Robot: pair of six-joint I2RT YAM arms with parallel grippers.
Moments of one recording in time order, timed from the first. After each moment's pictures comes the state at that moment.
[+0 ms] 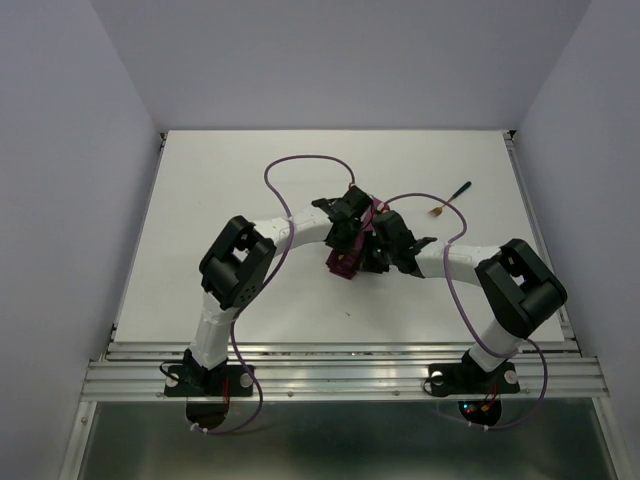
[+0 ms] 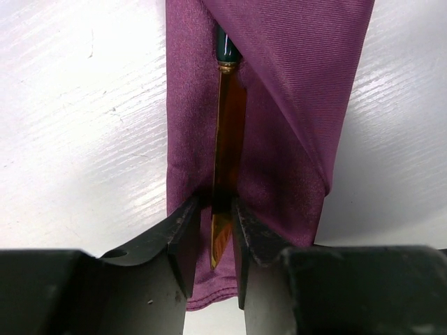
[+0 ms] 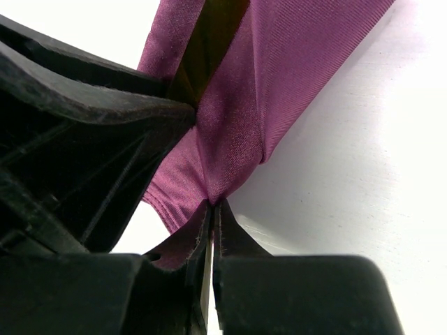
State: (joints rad) left arm -0.80 2.07 1.52 -0.54 -0.13 -0.31; right arm 0.62 1.66 0.81 0.01 -0.13 0.74
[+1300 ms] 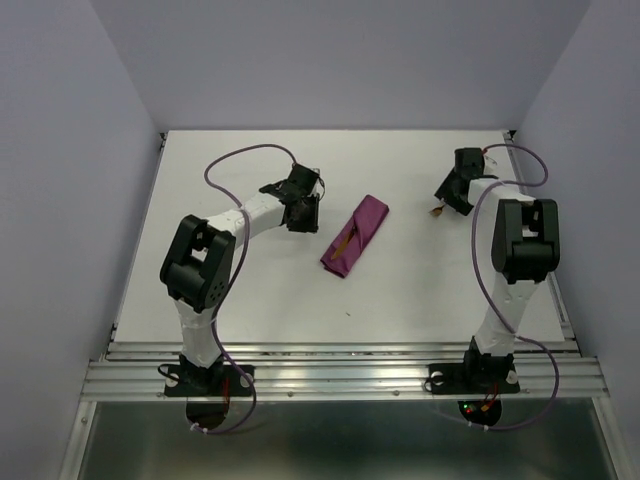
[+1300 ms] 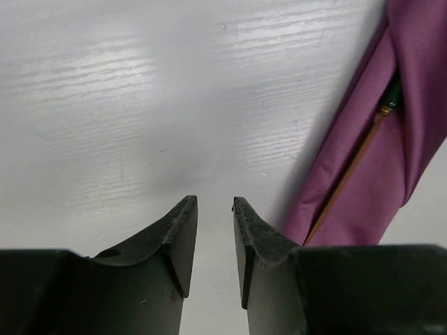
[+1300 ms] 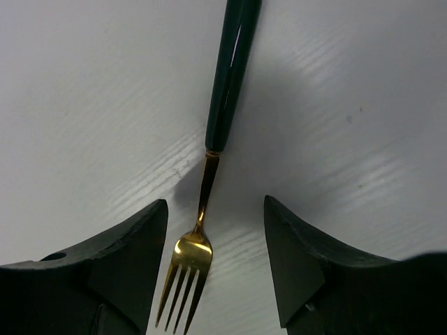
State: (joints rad) left arm -0.56 1.88 1.36 -0.47 -0.03 -0.38; right arm -0.02 1.97 1.33 -0.26 0.25 0.59
